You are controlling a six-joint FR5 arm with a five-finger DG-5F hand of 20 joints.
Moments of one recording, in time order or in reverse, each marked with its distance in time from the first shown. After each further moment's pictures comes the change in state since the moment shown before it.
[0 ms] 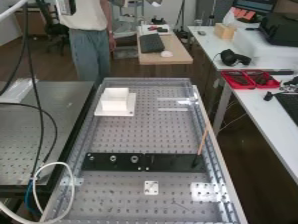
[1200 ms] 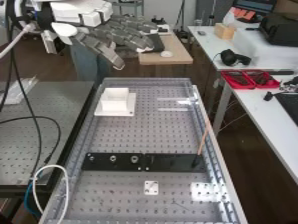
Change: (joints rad) arm 0.067 0.098 -0.319 0.177 0.330 0.064
